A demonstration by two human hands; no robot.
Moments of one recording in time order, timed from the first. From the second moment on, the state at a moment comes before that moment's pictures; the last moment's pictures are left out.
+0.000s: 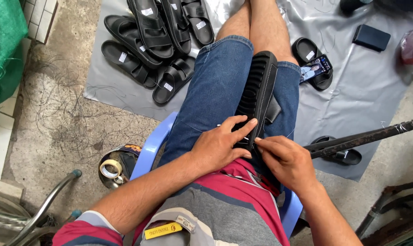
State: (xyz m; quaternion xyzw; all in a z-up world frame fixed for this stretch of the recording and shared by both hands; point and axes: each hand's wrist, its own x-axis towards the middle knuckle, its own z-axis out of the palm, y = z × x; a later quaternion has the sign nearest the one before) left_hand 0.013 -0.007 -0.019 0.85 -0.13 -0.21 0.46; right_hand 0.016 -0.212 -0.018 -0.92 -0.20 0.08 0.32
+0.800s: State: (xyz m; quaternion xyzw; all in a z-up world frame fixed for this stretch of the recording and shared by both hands) left_hand 0.024 -0.003 -0.011 0.86 -0.12 -0.30 0.39; right_hand 0.024 -0.208 0.004 -0.90 -0.15 0.18 0.37
